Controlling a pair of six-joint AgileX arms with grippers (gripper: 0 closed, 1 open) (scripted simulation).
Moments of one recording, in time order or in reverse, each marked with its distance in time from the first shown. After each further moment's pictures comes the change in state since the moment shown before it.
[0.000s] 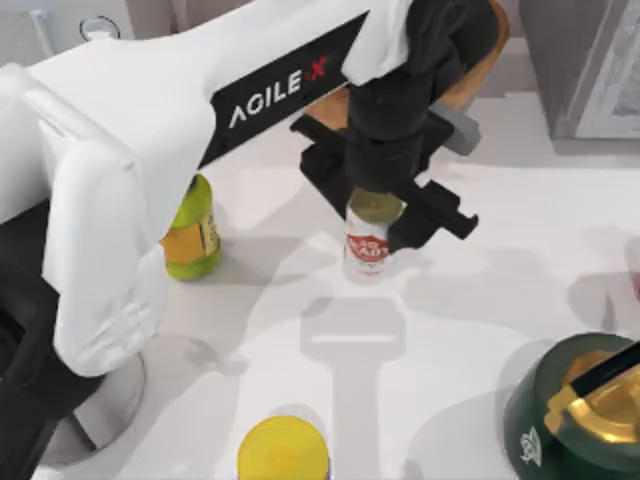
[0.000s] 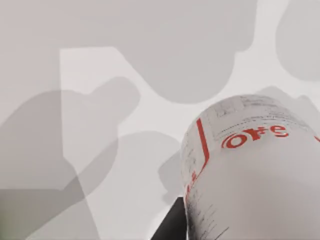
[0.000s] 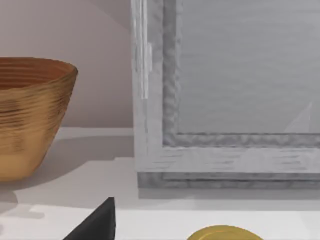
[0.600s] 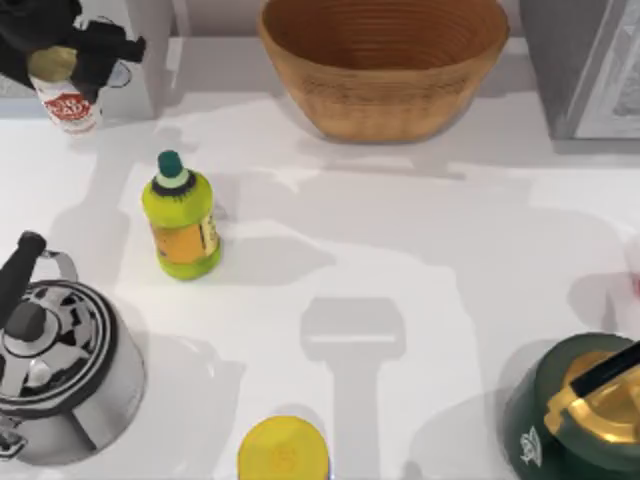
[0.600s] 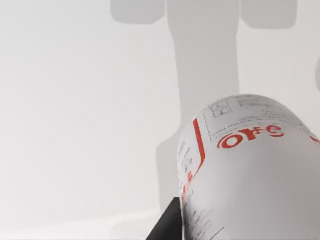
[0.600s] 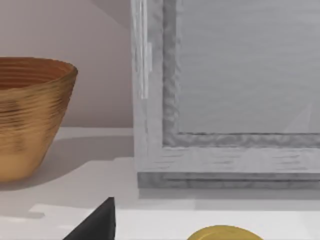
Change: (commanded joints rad) left arm 0.635 -0.196 -0.132 0.113 -0.023 0.146; right arm 0.000 0.000 0.000 0.000 0.000 0.000
